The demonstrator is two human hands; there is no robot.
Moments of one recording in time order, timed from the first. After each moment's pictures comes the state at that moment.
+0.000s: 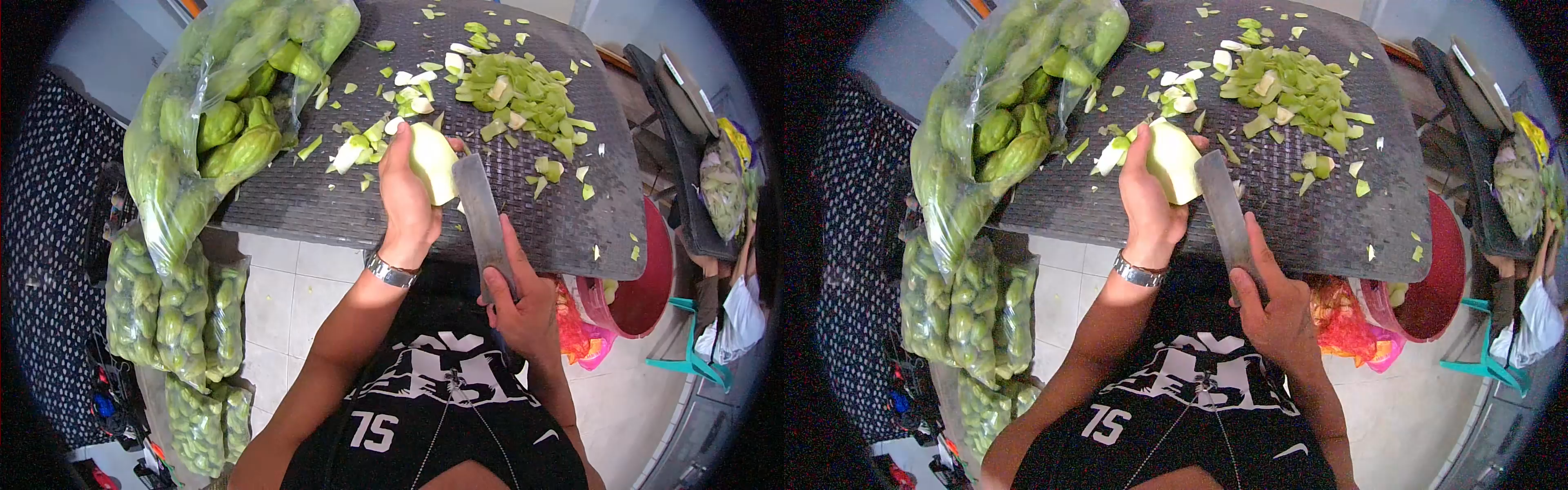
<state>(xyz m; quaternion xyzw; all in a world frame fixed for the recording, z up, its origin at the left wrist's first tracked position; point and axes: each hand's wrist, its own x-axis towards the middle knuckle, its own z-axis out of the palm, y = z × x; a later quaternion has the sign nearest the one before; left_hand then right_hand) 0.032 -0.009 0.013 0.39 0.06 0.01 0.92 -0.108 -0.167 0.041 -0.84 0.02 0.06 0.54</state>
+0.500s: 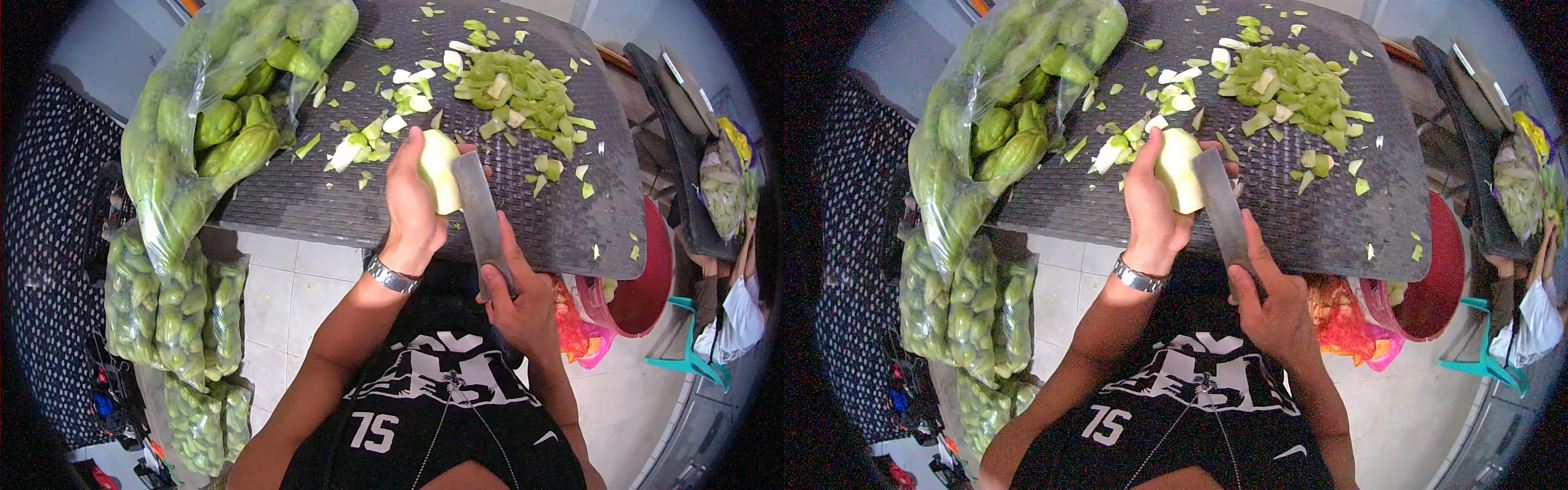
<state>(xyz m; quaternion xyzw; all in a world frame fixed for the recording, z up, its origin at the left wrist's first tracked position) 0.021 -0.014 0.020 0.37 0.05 -0.09 0.93 -0.104 -0.171 0.030 -0.85 -0.03 0.03 0.53</state>
